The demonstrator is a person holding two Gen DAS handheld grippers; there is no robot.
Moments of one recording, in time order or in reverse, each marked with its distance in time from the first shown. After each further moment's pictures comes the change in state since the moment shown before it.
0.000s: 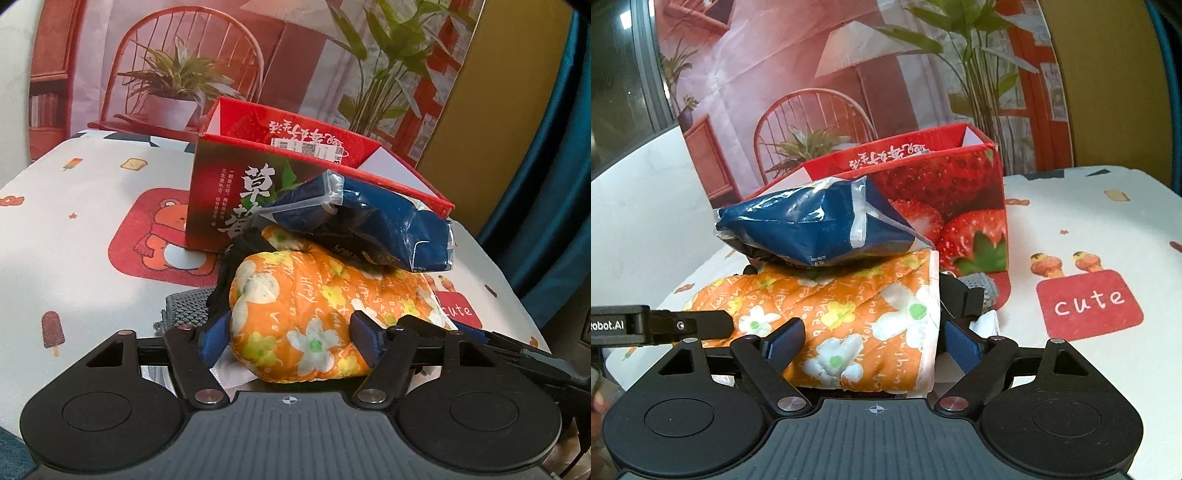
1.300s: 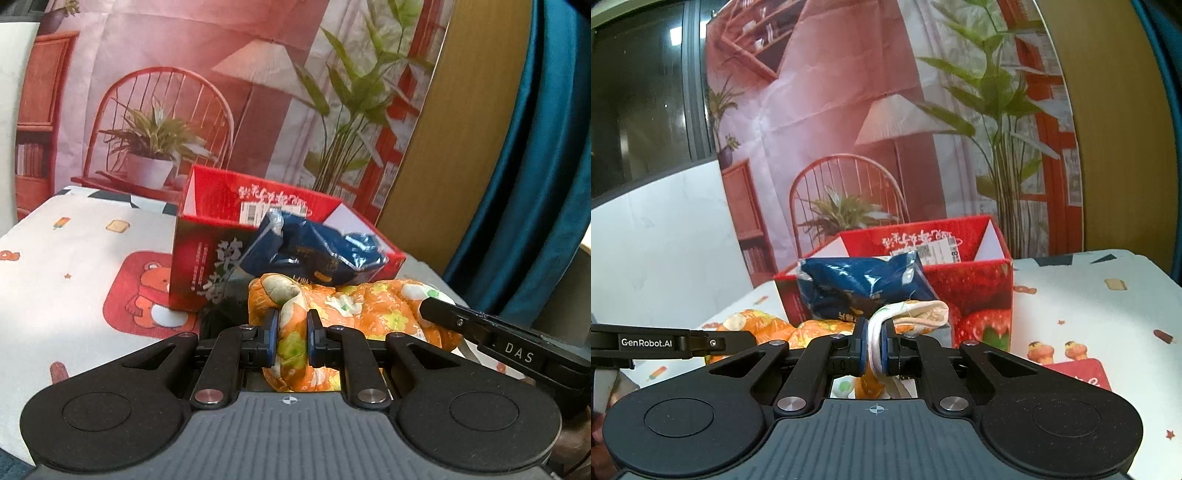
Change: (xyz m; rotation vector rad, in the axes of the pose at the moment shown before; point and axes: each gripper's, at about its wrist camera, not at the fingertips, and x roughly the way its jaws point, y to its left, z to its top) left arm -0.051 -0.012 0.012 0.049 -0.181 -0.081; right arm -0.069 0.026 0.033 -0.122 -0.205 0.043
